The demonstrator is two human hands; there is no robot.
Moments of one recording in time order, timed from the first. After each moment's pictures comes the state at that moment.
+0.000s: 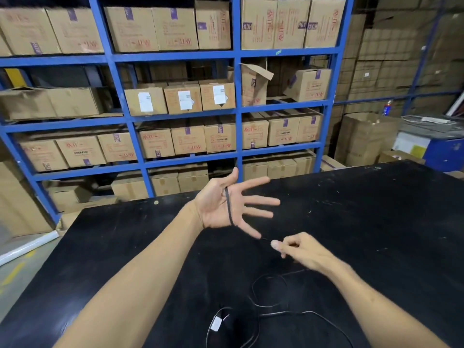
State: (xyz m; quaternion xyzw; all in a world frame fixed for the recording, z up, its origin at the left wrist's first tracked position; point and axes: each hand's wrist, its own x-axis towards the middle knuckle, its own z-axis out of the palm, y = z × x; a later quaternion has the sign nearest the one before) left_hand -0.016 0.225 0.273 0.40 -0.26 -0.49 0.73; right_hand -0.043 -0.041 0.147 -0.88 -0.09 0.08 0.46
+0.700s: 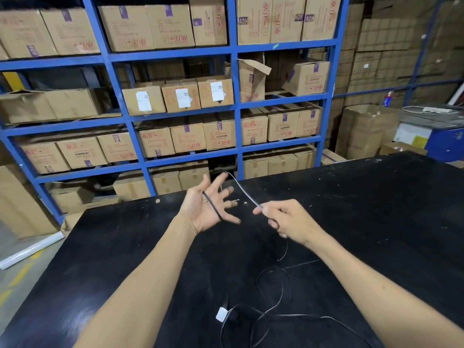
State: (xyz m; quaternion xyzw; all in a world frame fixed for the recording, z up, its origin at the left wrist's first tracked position) left_hand -0.016 0.244 0.242 0.44 -0.06 -0.26 0.86; right_hand -0.052 -0.001 0.215 -0.80 -0.17 0.03 0.58
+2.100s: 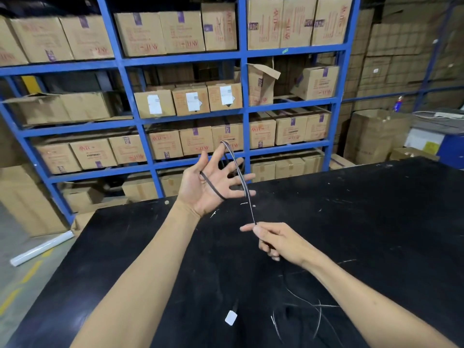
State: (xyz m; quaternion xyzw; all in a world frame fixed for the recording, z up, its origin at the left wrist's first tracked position) left_hand -0.029 0.263 0.296 0.34 -0.20 -0.27 0.88; right_hand -0.064 0.037 0.185 -0.76 -0.23 0.15 0.59
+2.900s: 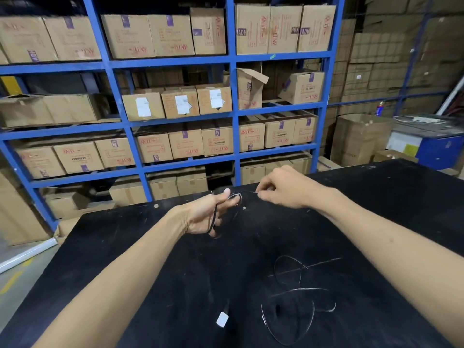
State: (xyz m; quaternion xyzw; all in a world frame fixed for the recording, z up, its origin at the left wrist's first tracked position) left_hand -0.034 0.258 0.268 0.71 -0.01 -0.34 0.62; right_hand -0.032 0.014 0.316 -0.95 -0.26 -0.06 0.17
